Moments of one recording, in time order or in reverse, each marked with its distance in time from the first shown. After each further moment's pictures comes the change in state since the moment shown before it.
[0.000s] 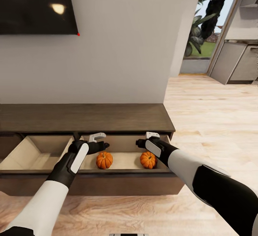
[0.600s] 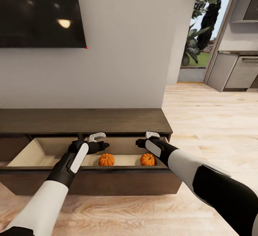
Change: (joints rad) left arm 0.000 0.001 0.000 -0.002 0.002 0.000 0.000; right arm 0.000 -0.001 -0.003 -0.003 0.003 -0.007 0.004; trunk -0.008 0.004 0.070
